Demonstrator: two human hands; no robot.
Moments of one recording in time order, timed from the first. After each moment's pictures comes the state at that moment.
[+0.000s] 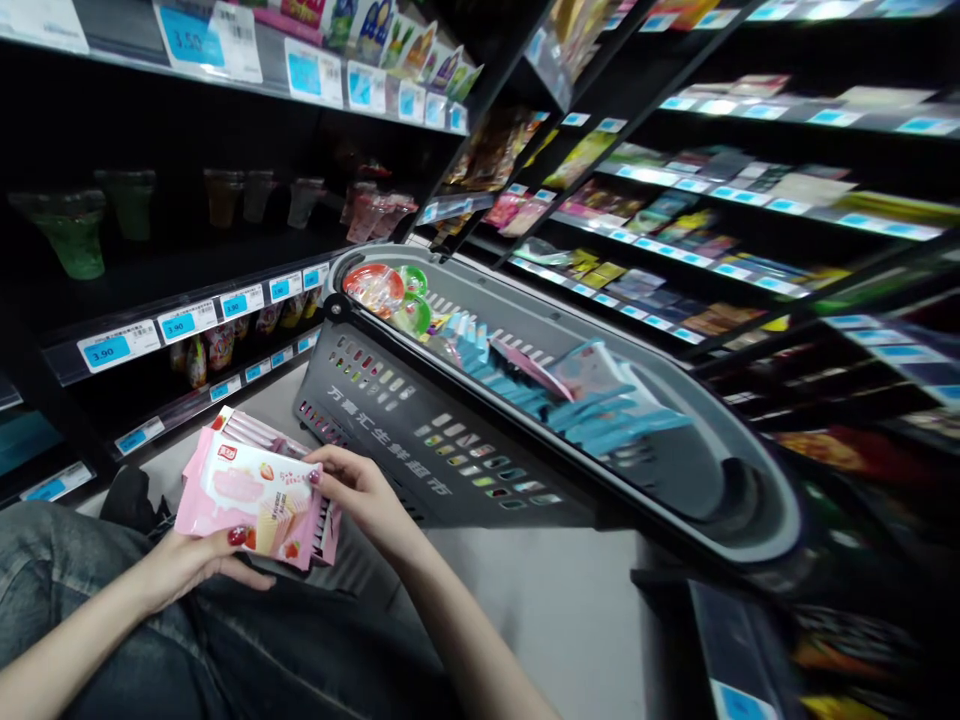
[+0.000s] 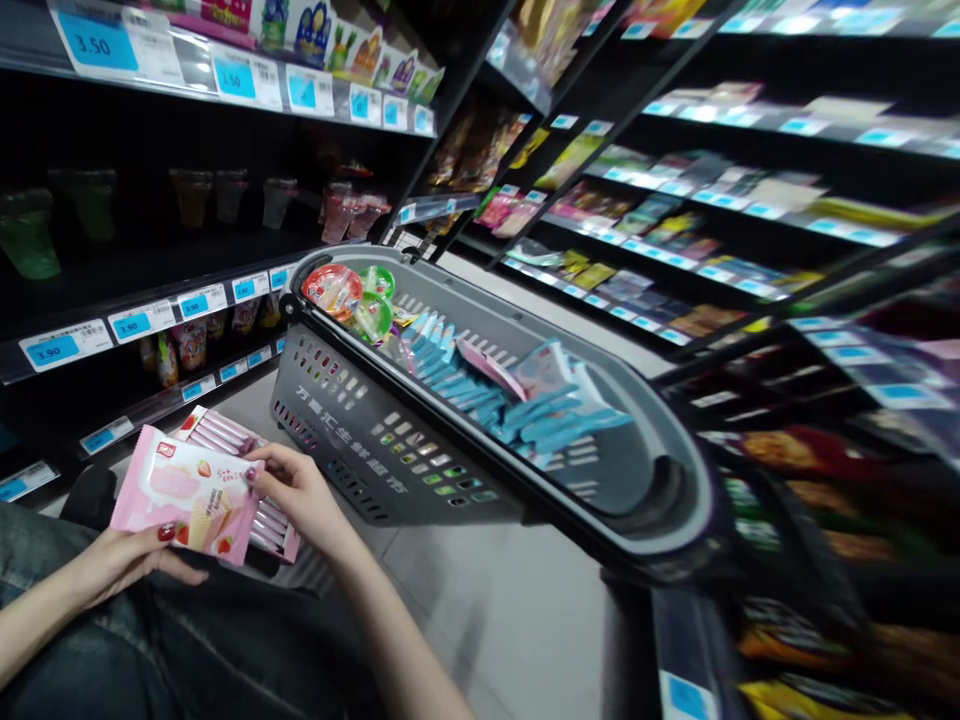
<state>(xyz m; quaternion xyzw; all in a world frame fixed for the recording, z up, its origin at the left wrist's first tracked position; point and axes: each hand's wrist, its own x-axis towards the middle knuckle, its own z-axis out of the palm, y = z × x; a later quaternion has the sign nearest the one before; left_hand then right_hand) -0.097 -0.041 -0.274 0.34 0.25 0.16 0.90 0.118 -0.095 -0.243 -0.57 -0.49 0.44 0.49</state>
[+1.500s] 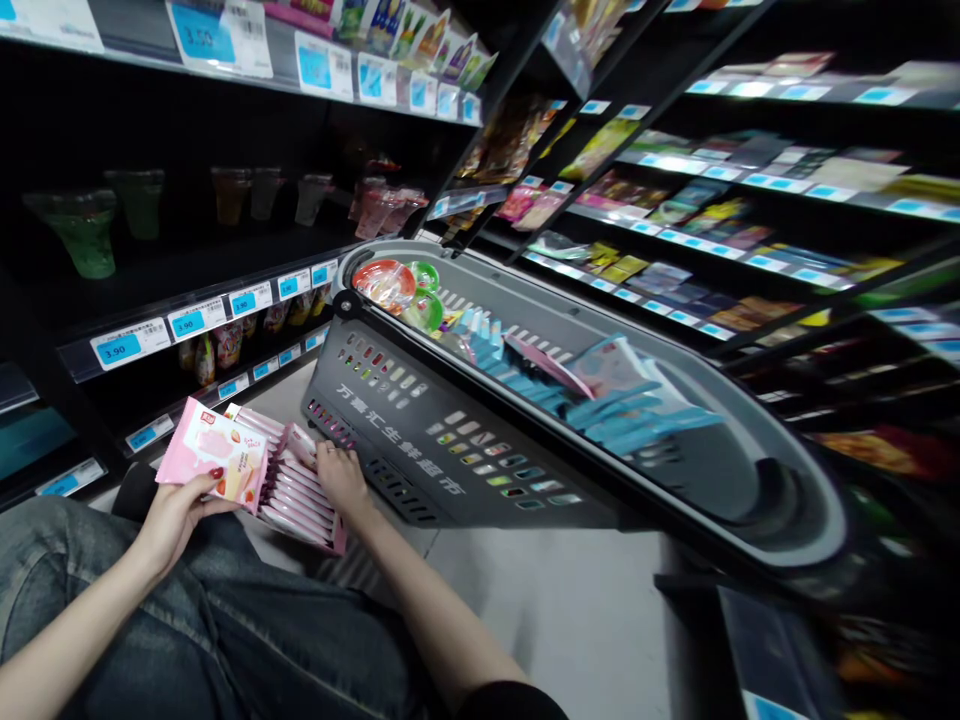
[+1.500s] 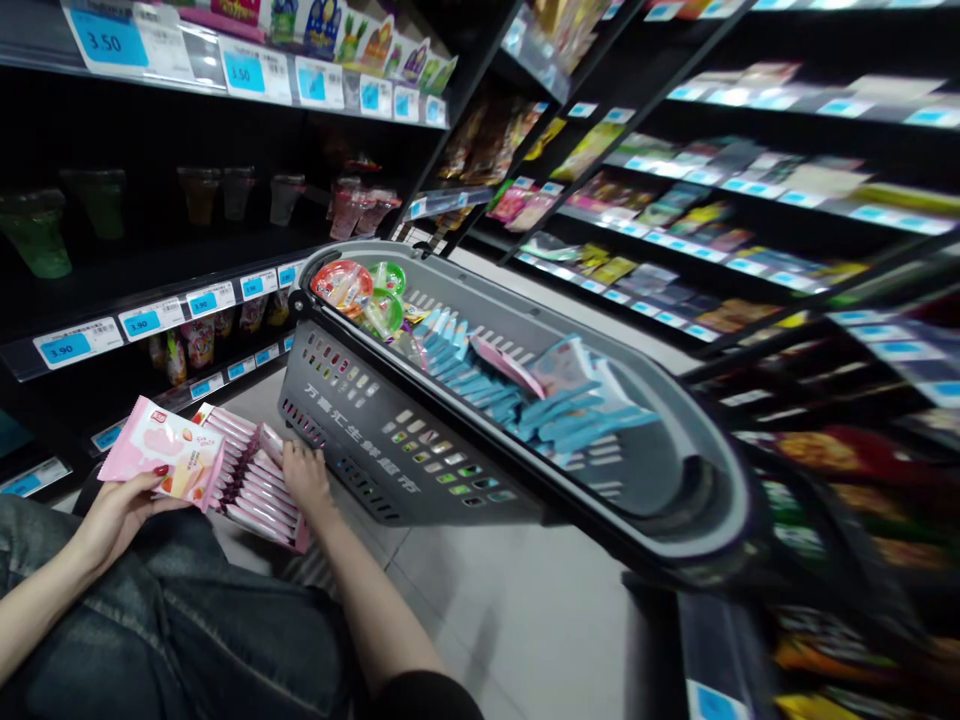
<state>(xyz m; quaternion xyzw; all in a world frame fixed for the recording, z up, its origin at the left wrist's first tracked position) -0.091 -0.016 -0.269 0.30 0.40 0.38 0.78 0.151 -0.055 -0.377 -0.81 -0.58 0.02 -0.01</state>
